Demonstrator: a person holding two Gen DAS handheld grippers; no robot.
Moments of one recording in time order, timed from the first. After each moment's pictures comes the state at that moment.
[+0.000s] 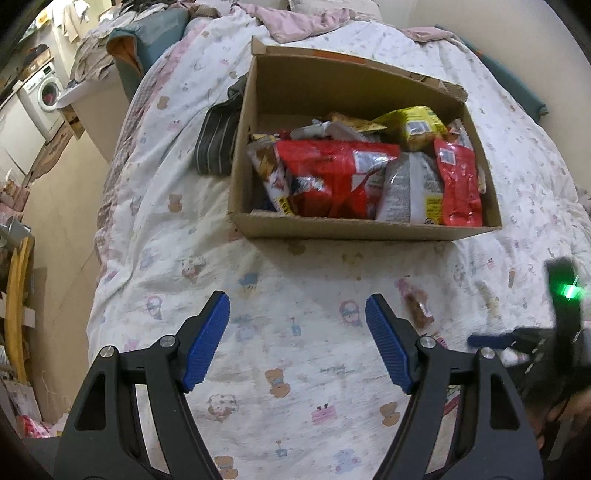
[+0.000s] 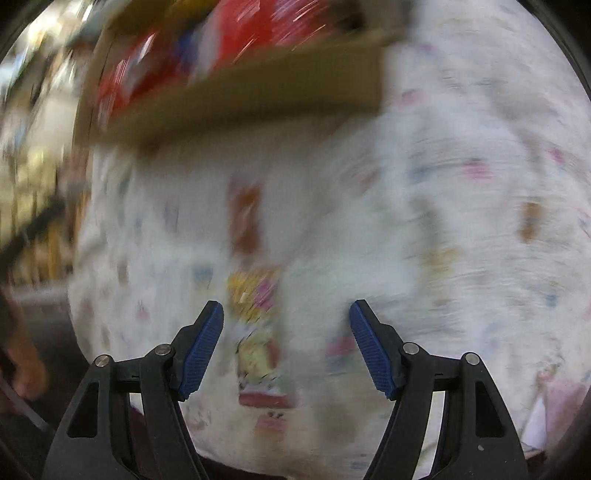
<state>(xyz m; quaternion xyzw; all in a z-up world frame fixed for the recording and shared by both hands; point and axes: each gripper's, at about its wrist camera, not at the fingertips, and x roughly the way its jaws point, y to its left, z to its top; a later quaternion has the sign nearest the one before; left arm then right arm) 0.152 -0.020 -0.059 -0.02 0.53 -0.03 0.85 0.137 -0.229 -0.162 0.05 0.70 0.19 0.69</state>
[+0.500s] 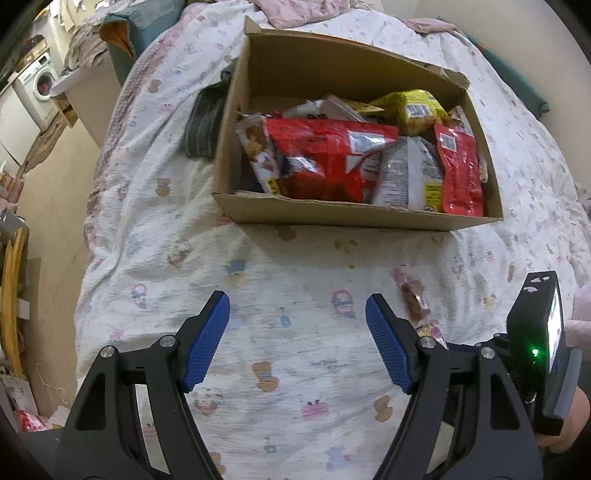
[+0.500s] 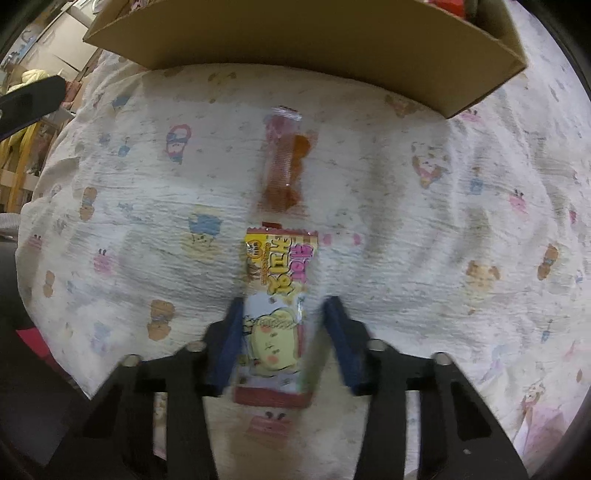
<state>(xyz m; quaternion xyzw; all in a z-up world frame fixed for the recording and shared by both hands) 0.156 -0.029 -0.072 -0.03 0.55 -0.04 0.83 0.115 -0.199 -0.171 -0.06 0.68 0.18 0.71</state>
